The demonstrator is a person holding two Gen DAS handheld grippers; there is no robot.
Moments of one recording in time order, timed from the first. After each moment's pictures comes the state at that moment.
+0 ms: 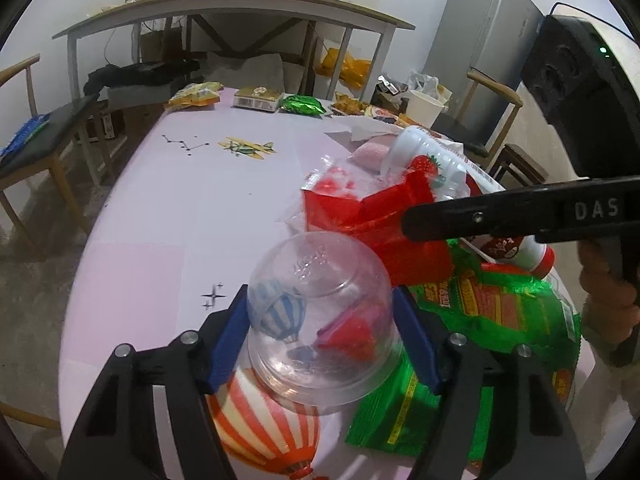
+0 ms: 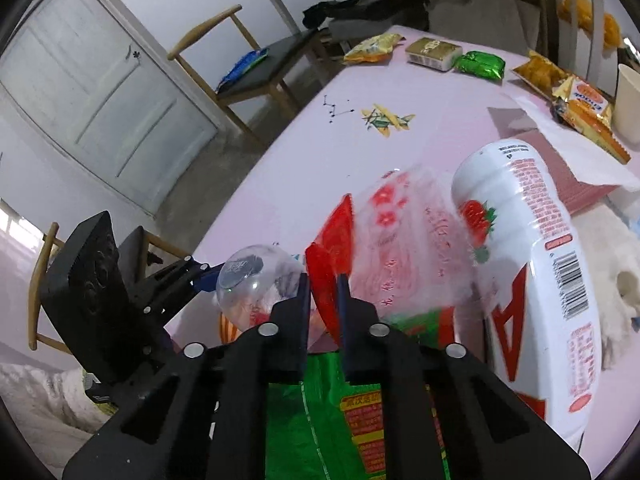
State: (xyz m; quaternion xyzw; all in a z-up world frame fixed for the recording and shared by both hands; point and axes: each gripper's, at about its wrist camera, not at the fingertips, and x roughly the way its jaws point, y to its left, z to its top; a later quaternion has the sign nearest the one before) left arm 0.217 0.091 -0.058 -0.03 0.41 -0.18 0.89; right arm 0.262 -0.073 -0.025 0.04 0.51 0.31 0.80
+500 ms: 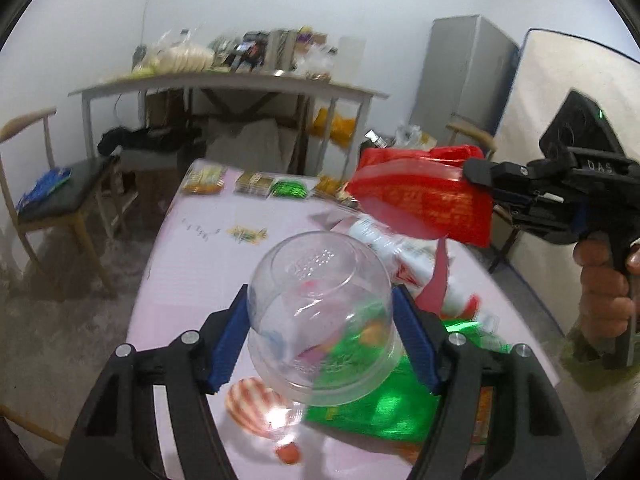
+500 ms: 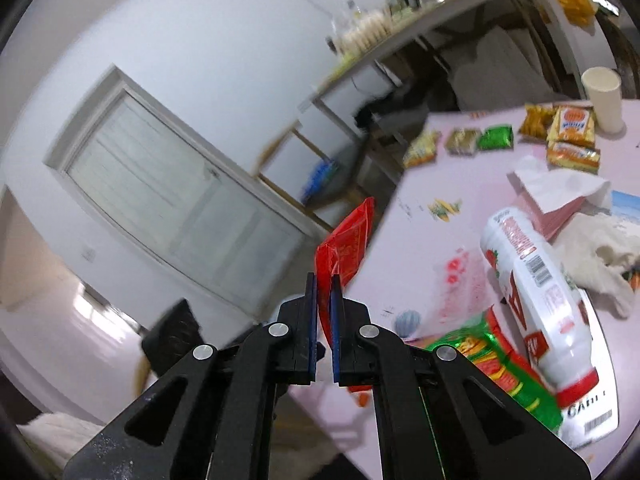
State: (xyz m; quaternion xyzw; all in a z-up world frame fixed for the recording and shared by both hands) left arm 0.151 0.089 0.048 -0.03 0.30 -0.19 0.93; right arm 0.203 -0.158 0.074 0.26 0.36 0.39 0.80
